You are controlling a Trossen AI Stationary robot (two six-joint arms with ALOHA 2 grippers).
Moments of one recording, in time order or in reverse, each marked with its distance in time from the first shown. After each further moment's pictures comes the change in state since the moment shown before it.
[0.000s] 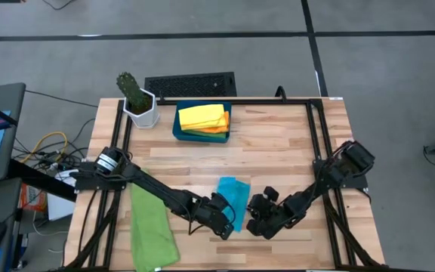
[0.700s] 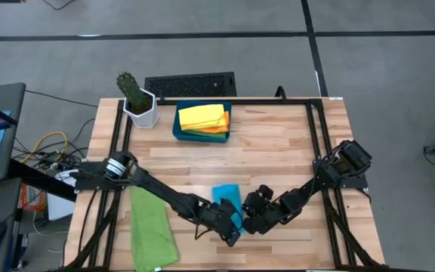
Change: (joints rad) left arm 0.000 0.098 0.082 0.112 0.077 0.052; right arm -0.057 0.017 0.000 0.101 -0.041 -0.085
